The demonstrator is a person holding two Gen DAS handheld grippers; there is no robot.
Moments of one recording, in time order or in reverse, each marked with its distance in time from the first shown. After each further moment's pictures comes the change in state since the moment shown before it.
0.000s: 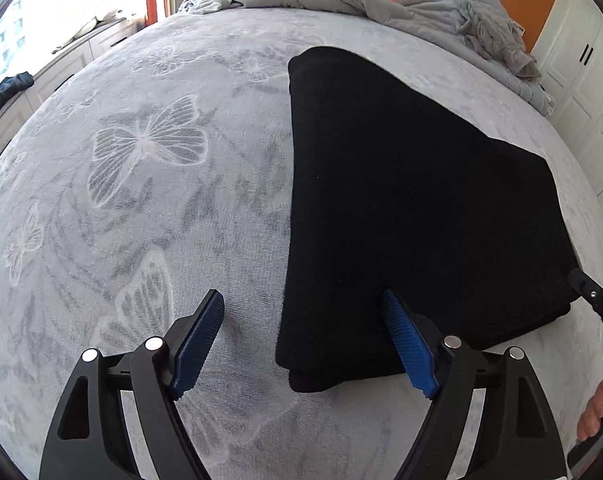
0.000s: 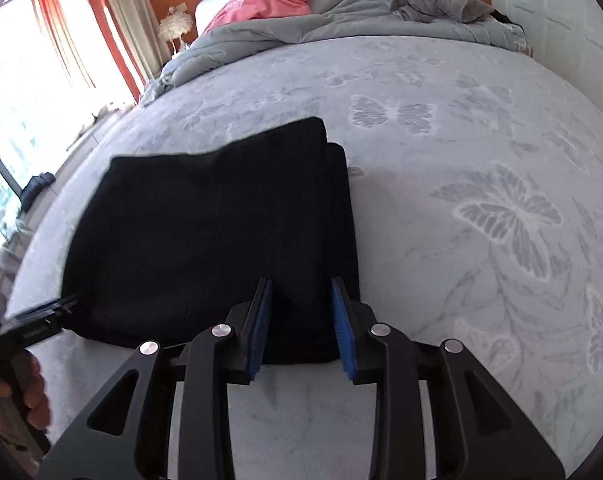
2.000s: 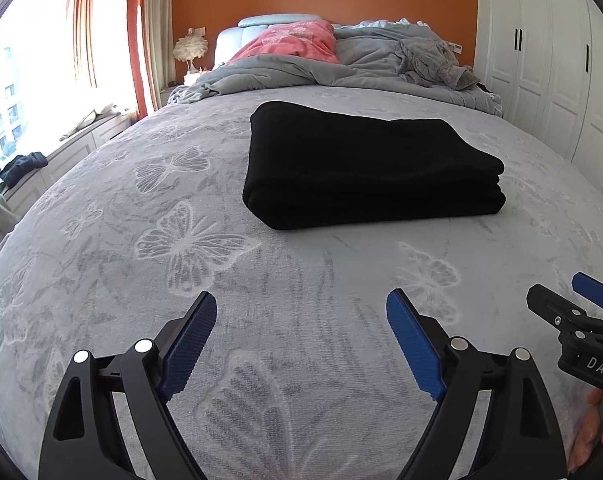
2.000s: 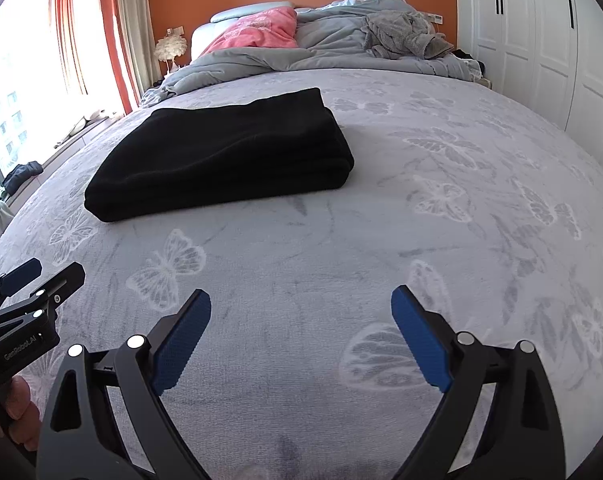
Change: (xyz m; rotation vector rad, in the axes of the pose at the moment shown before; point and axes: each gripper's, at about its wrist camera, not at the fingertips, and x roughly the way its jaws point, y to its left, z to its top) left arm -0.087 -0.034 -0.148 0.201 -0.316 0.035; right arm -0.056 0.045 -0.155 -0.098 -0.131 -0.202
